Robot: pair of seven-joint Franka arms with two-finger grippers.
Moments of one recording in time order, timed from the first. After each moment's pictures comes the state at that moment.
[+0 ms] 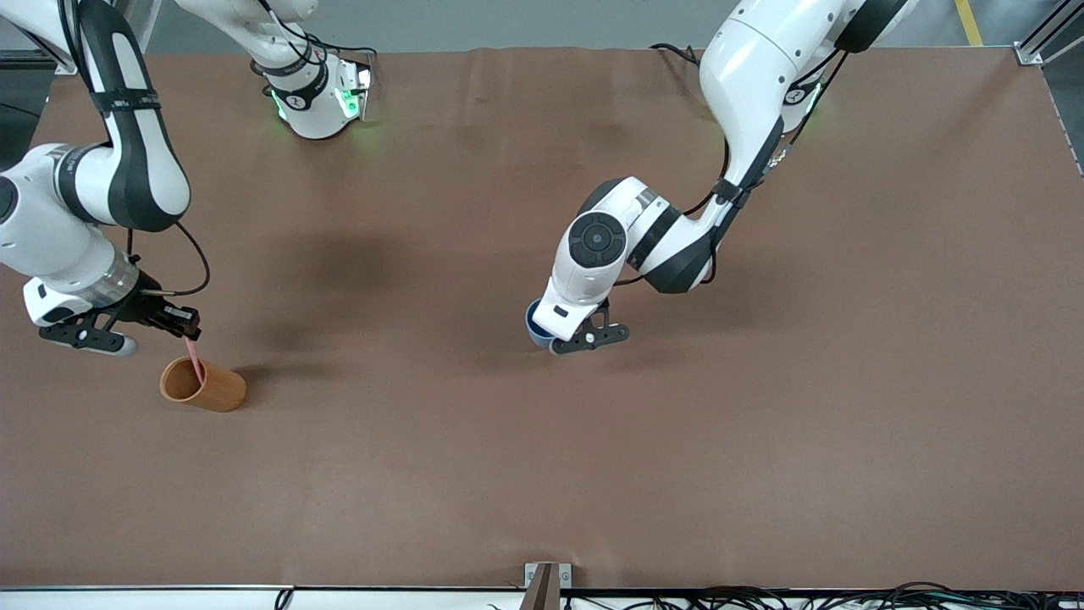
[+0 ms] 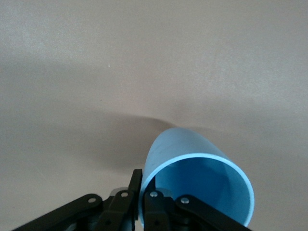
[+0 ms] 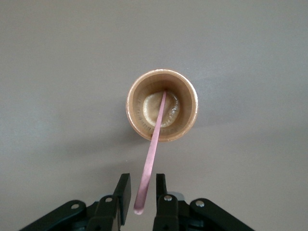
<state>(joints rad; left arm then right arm) -0.57 0.73 -0.19 -1.44 0.03 2.19 -0.95 -0.10 0.15 -0.03 -2.11 0.01 2.38 0.06</state>
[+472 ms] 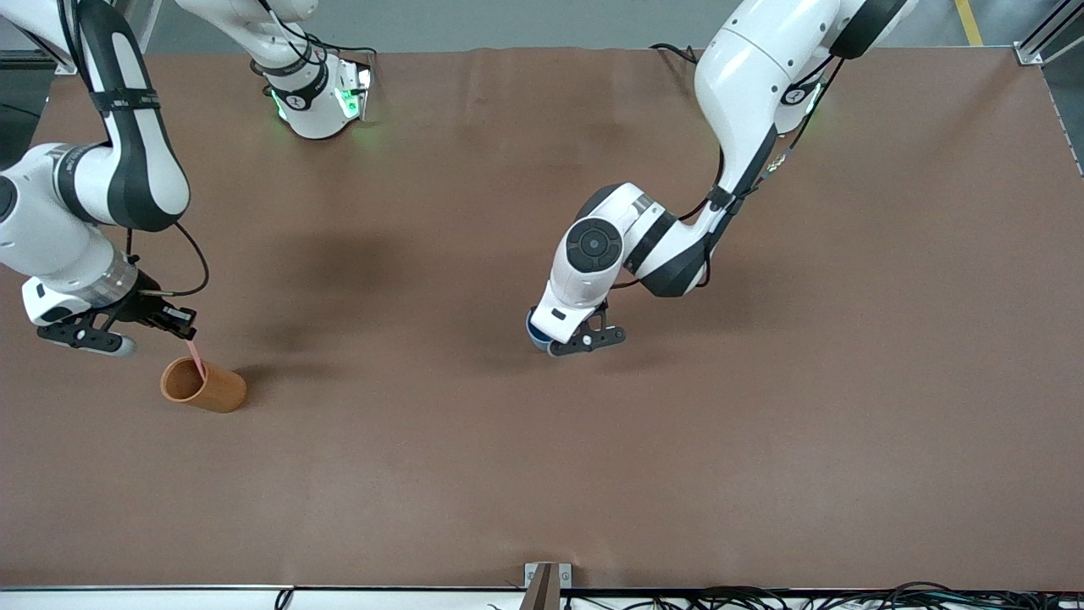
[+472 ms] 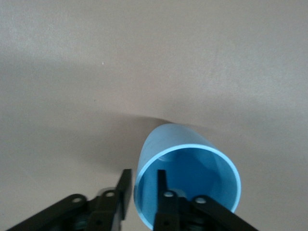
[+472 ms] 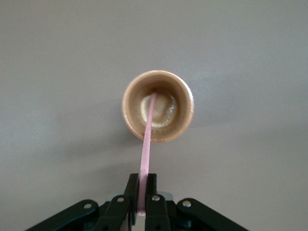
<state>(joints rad) -0.57 0.75 -0.19 -1.44 0.03 2.22 -0.95 -0.11 0.15 -0.03 -2.11 0.01 2.38 0.07</state>
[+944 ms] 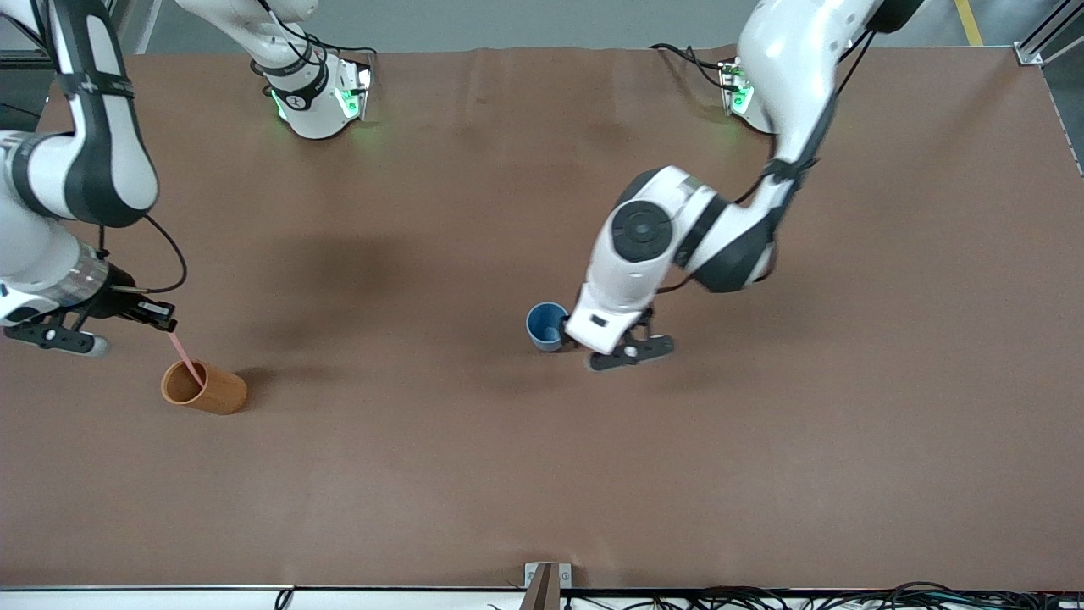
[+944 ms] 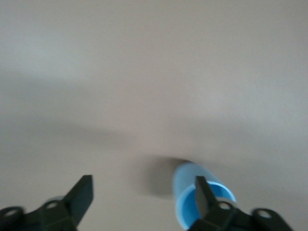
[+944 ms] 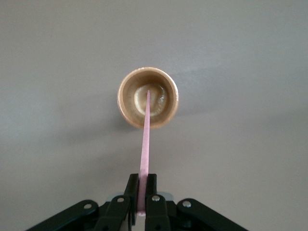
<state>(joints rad) -0.46 0.58 -0.18 -1.40 0.10 2.05 -0.87 -0.11 0.14 -0.03 -1.94 -0.01 2.10 0.07</state>
